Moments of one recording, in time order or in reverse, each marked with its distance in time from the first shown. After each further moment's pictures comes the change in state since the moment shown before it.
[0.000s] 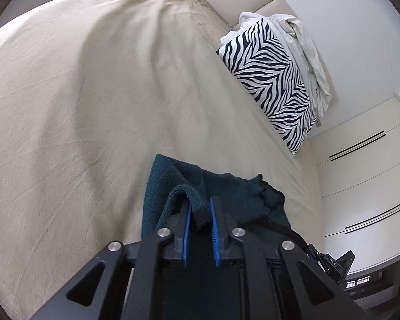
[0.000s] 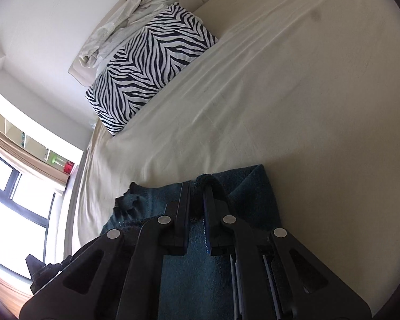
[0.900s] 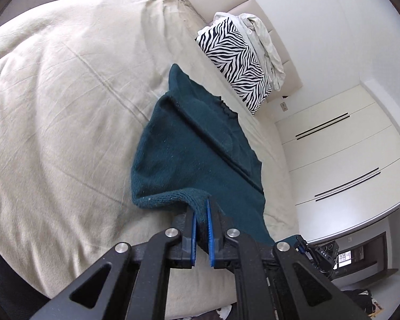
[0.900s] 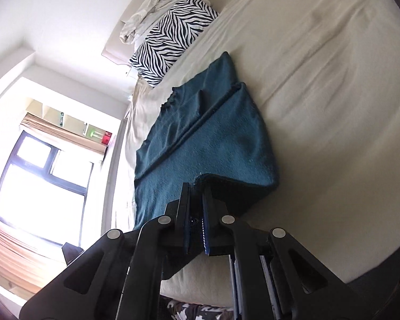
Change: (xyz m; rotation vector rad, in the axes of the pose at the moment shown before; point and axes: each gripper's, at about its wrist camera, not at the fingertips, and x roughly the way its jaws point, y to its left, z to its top) left arm -0.232 0.049 -0.231 0.017 0.009 -0.185; right arm -0.288 -0.072 -0.214 0.027 0.117 0.233
